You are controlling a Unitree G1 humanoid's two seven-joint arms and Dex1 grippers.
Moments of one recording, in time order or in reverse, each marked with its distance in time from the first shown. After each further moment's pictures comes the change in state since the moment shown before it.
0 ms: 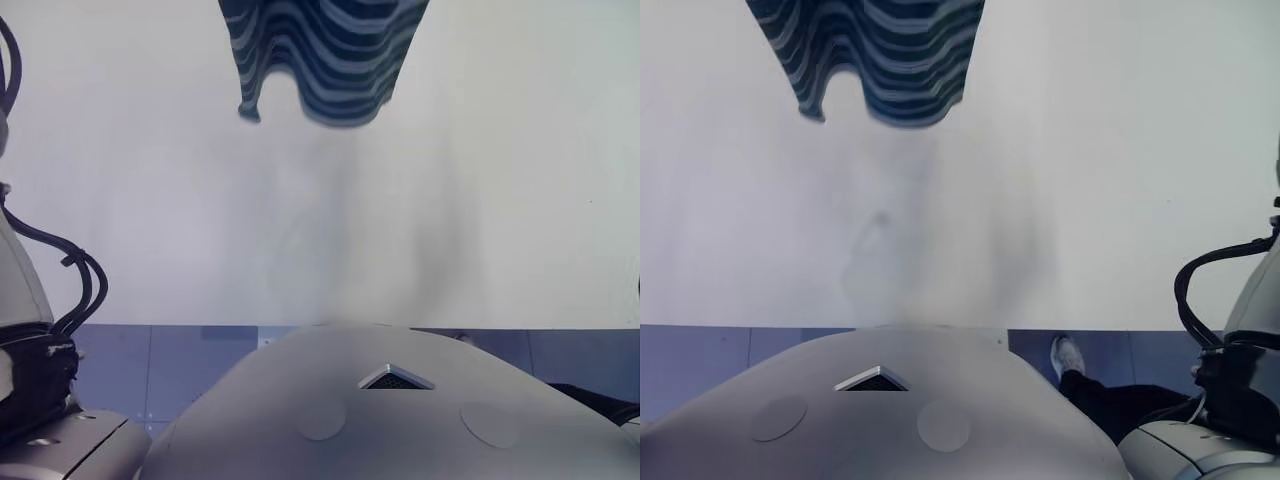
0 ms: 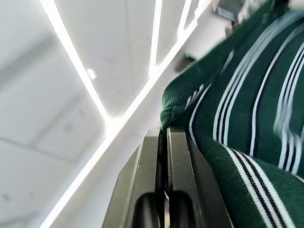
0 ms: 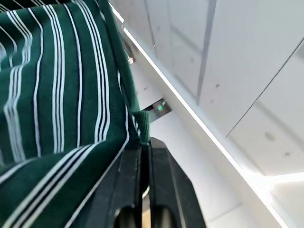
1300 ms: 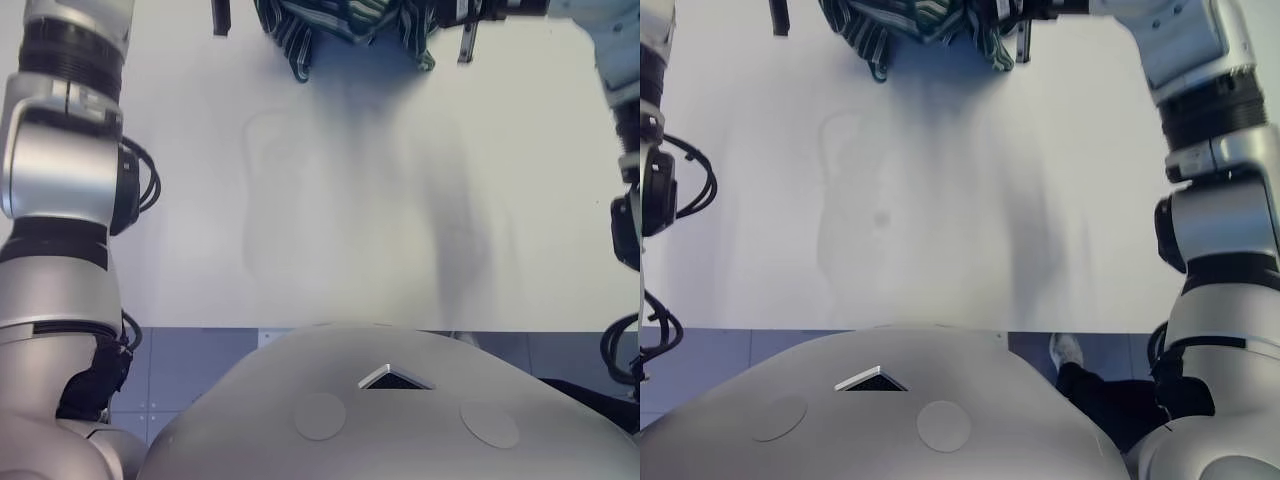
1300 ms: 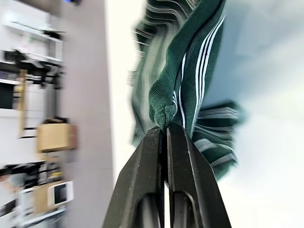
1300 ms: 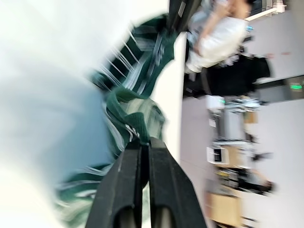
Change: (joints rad) left arm 0.521 -0.148 -0.294 0.222 0.285 -0.460 -0.176; right arm 0.582 0.075 0.531 -0.321 -0.202 -0.160 -0.132
